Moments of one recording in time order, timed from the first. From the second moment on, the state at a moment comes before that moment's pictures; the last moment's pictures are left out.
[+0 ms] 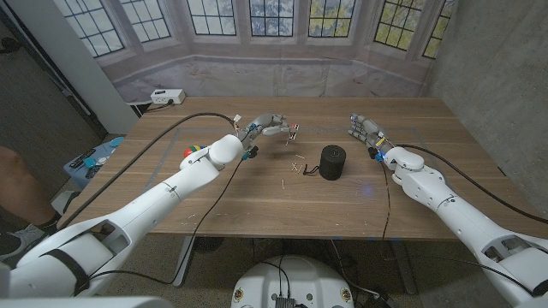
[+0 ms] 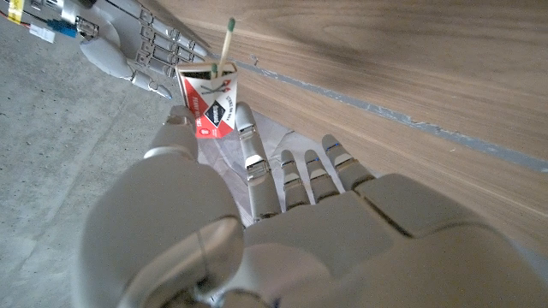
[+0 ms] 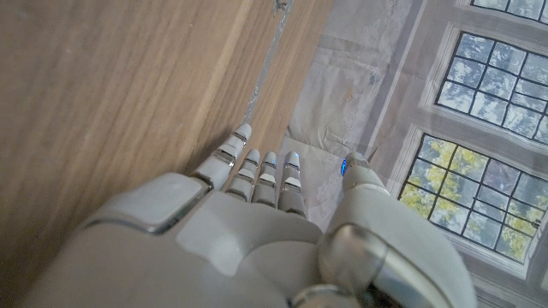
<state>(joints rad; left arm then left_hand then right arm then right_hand) 0.63 0.58 0.68 -1.51 0.00 0.04 0.03 0.86 0.02 0.33 -0.15 0.19 0.89 -0.01 0.35 0.25 0.24 0.00 0.21 0.20 0.15 0.04 0.19 0.17 0.20 0.08 0.20 0.18 -0.73 -0.54 -0.42 -1.23 0.64 0.07 0.02 0.46 0.17 0.31 -0.11 0.18 0.24 0.03 0.20 0.19 0.14 0.04 0.20 0.20 0.08 -0.01 0.22 0.21 0.31 -0.04 0.19 0.17</state>
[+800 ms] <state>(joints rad) 0.62 0.59 0.68 -1.50 -0.01 0.09 0.03 0.86 0.02 0.33 -0.15 0.19 0.89 -0.01 0.34 0.25 0.24 0.01 0.21 0.20 0.15 0.04 0.19 0.17 0.20 0.08 0.20 0.18 -0.65 -0.49 -0.44 -1.12 0.62 0.09 0.08 0.46 0.17 0.31 -0.11 0.18 0.24 0.03 0.20 0.19 0.14 0.04 0.20 0.20 0.08 -0.01 0.22 0.21 0.31 -0.04 0.19 0.17</state>
